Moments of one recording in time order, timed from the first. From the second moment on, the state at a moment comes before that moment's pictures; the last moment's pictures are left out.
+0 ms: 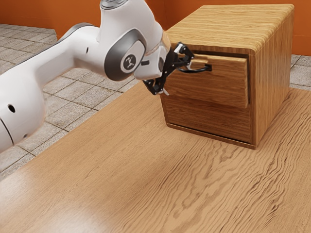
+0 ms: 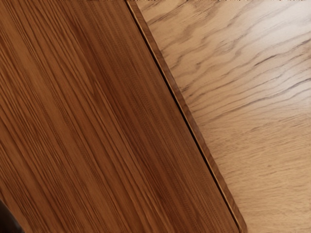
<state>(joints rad) -0.04 0.30 -0.01 -1.29 0.11 2.12 1.88</state>
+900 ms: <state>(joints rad) -0.06 0.07 0.00 -1.59 0.11 2.13 1.87</state>
